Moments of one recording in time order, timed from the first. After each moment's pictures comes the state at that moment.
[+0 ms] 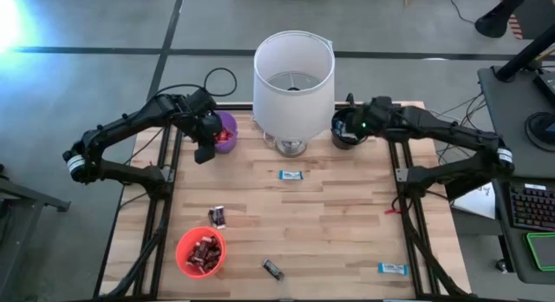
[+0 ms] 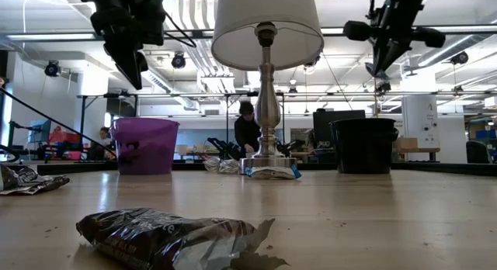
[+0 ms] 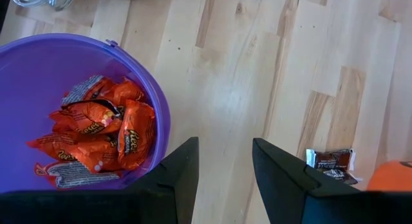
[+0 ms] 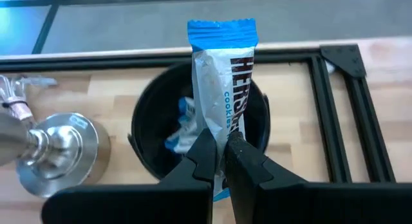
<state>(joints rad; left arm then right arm) 0.61 1.21 1.13 -1.16 0.24 0.32 -0.33 1.16 1.15 -1.17 0.60 1.13</state>
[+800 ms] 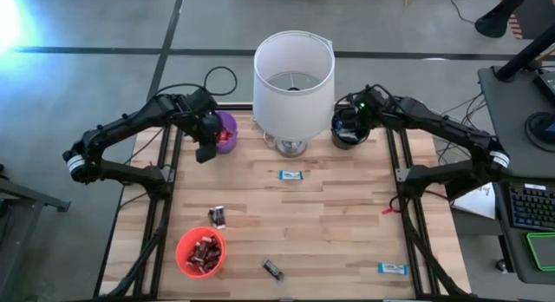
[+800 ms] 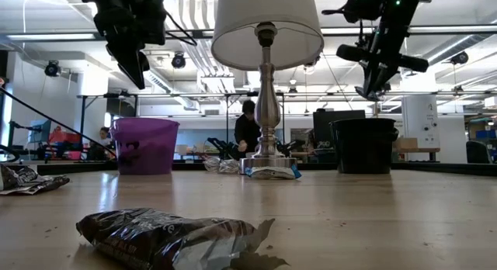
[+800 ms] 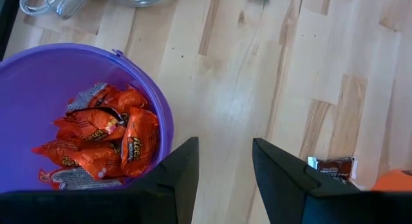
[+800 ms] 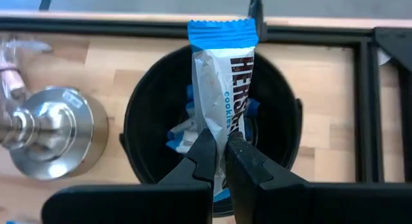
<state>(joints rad) 0.61 1.21 1.13 -1.13 0.24 0.31 -0.61 1.19 1.07 -0.94 0.30 0.79</state>
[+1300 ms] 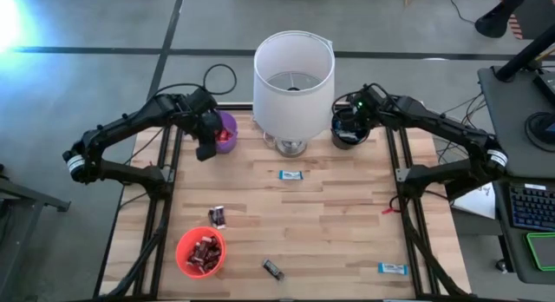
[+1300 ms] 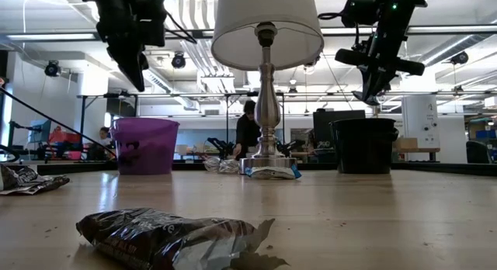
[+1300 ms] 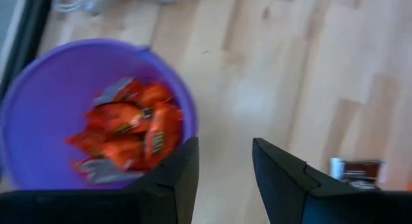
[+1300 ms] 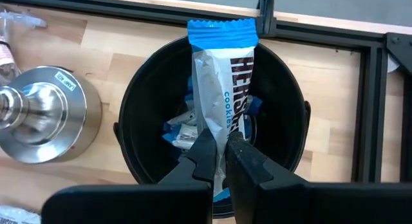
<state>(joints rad) 0.61 1.21 1.13 -1.12 0.17 0.31 -0.63 1.22 1.07 -0.93 0.25 0.70</state>
